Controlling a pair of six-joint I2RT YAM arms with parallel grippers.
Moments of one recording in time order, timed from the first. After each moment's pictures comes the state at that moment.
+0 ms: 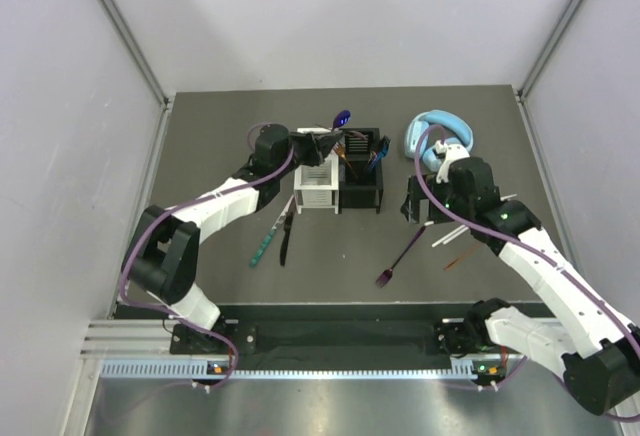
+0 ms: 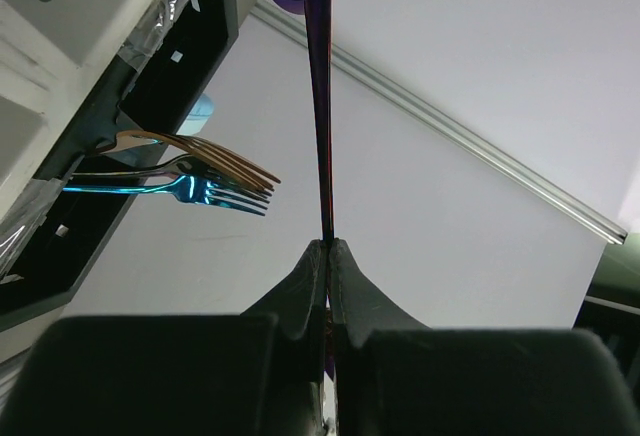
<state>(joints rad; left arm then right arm) -0.49 1.61 1.02 0.35 0.17 -1.99 0.44 0.96 0.88 -0.61 -0.01 0.28</state>
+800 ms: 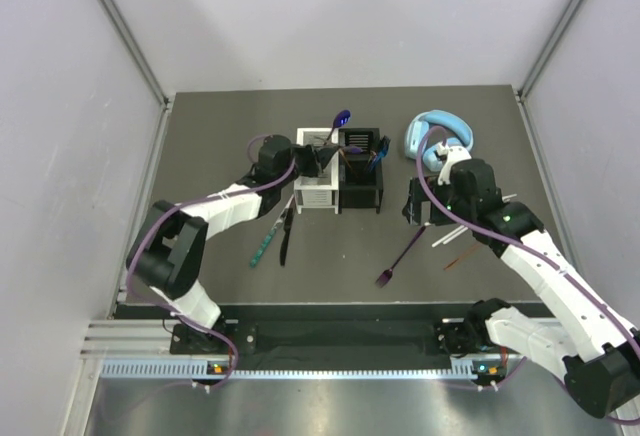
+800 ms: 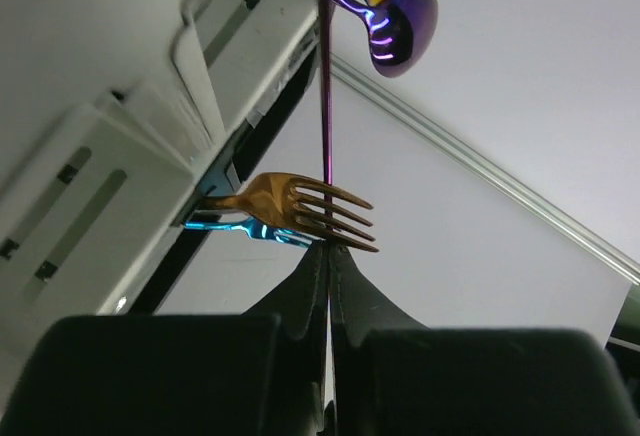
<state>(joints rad) -0.49 1.63 0.94 0.38 0.14 -1.99 0.44 0.94 0.88 -0.64 -0.01 0.28</state>
